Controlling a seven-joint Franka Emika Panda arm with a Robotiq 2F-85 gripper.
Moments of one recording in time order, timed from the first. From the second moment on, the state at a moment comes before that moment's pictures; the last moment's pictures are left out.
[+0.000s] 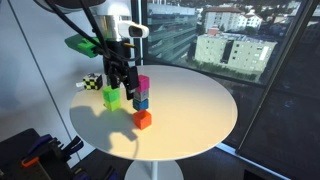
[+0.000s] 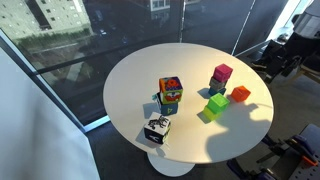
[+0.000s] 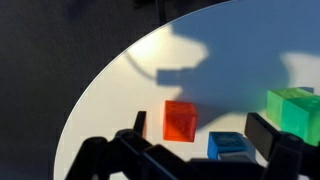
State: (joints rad) arm -0.15 -0.30 -0.14 -2.62 -0.09 2.30 -0.02
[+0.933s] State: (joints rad) arm -0.16 -0.27 -0.14 -2.61 -0.09 2.30 -0.02
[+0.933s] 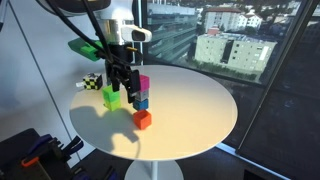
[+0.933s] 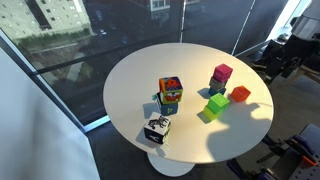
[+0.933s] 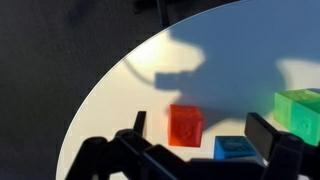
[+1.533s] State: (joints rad) arm -0.16 -0.19 -0.16 -2.60 -0.03 2.35 -0.06
